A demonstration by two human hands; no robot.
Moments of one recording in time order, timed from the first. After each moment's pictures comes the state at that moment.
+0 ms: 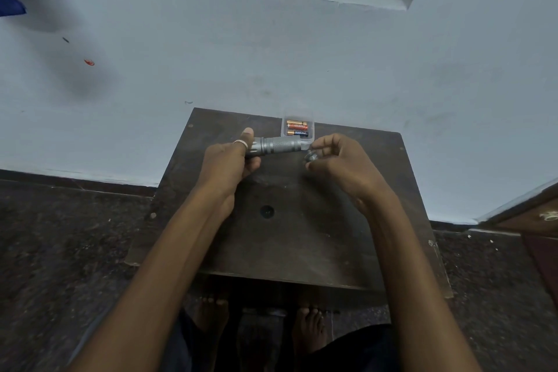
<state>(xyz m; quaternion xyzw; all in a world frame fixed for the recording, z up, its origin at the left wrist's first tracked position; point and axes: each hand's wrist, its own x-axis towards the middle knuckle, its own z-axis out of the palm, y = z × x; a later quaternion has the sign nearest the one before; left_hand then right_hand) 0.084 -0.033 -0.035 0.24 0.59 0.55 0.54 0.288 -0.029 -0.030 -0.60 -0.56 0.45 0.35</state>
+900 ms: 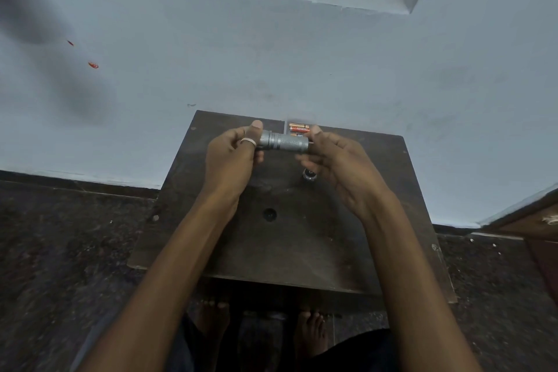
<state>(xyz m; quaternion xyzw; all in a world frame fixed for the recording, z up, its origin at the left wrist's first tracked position) 0.087 -0.040 -0.030 0.40 0.58 0.57 0.43 0.266 -0.036 -0.012 -0.50 -0.42 0.61 0.45</state>
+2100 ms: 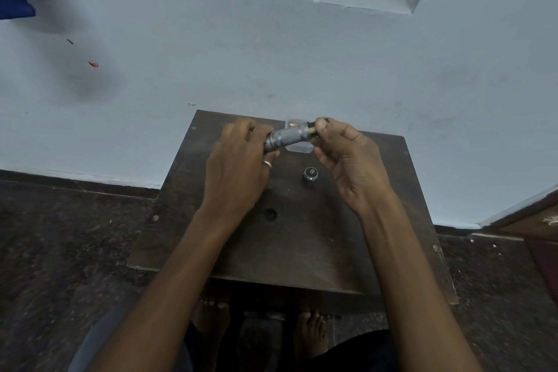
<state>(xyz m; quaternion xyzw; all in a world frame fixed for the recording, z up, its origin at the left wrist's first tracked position) 0.084 -0.051 -0.030 0.73 0.61 0.32 -0.03 0.268 -0.032 -0.013 -0.43 -0.34 0.62 0.57</state>
